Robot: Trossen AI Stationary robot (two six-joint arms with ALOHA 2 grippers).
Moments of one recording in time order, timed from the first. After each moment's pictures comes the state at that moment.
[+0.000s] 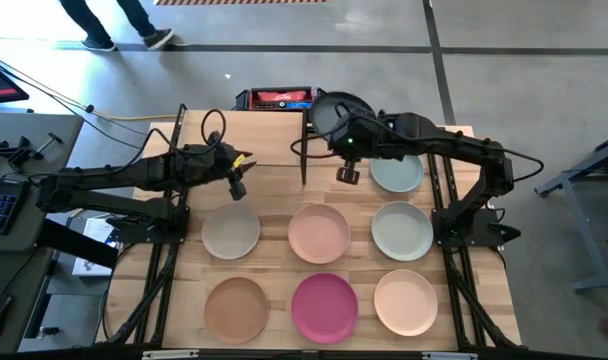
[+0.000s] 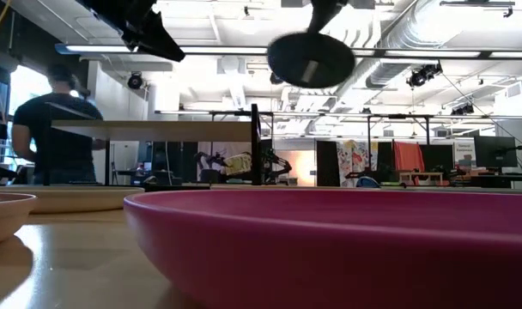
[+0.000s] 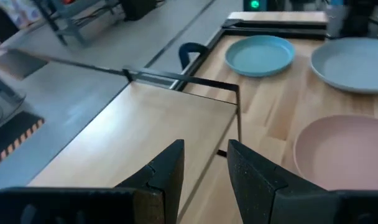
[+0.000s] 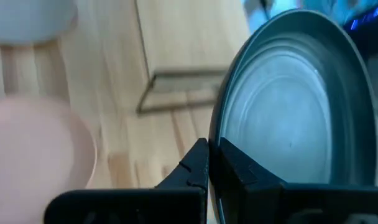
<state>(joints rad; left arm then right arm) 0.16 0.88 0.78 -0.35 -0.41 0.04 -0.15 1.66 1.88 -1.14 0.37 -0.17</state>
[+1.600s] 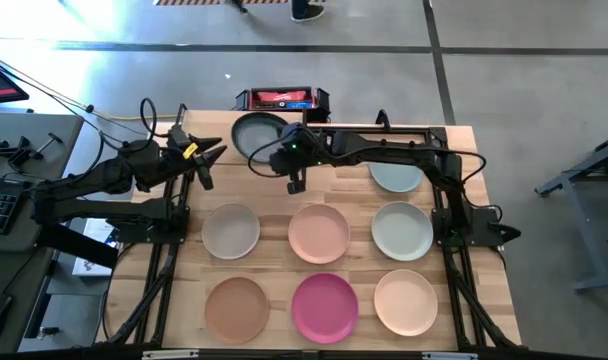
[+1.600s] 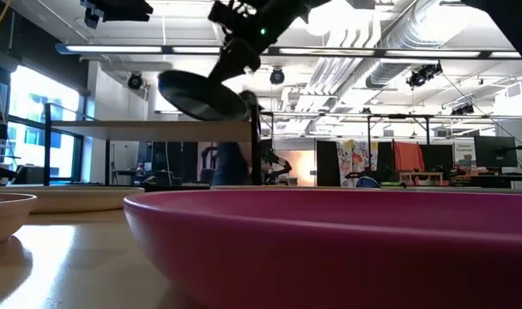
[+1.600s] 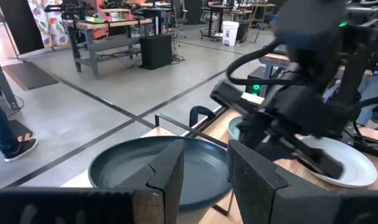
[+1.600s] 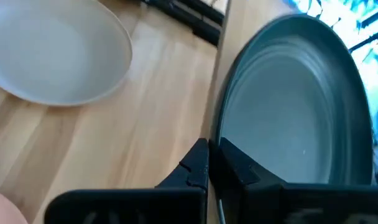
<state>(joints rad) 0.16 0.56 0.78 -0.38 -0.46 -0.10 -0.21 2.04 1.88 -0.52 0.02 -0.62</state>
